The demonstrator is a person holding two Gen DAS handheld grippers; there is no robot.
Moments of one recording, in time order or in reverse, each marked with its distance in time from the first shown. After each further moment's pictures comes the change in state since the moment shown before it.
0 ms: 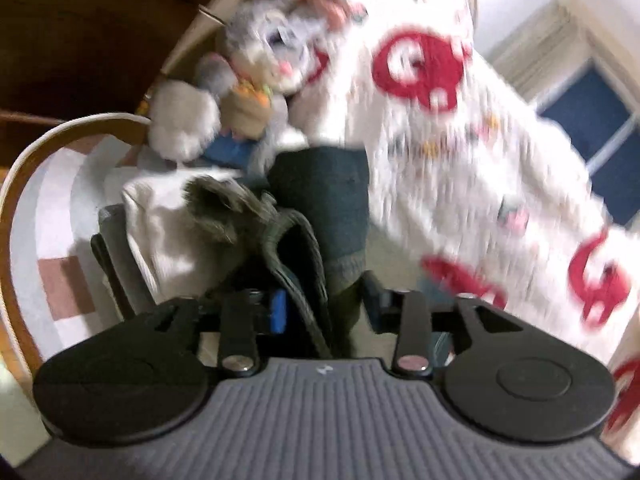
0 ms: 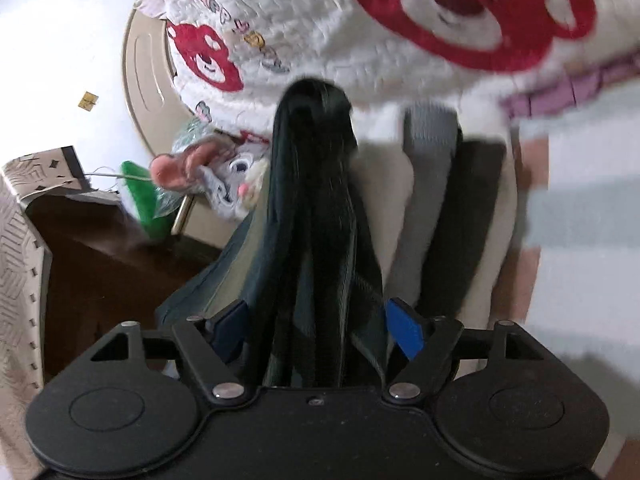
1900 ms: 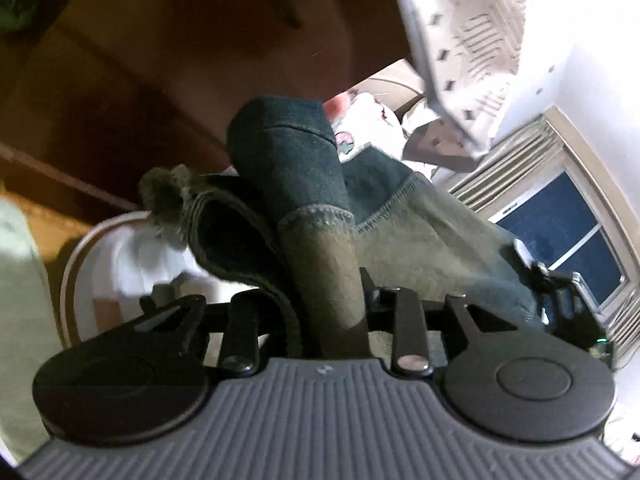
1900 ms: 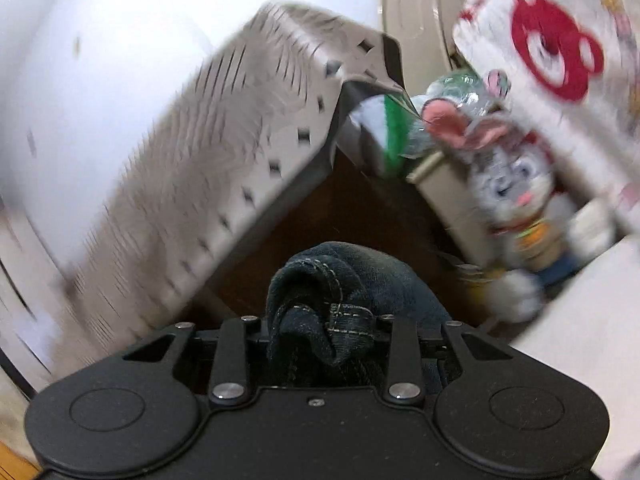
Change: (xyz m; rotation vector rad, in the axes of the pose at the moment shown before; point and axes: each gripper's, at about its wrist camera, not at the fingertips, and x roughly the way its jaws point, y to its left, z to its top) left arm -0.181 -0.016 0.043 -0.071 -0.217 -0.091; right arm 0.042 0.302 0.017 -0.452 0.171 0.305
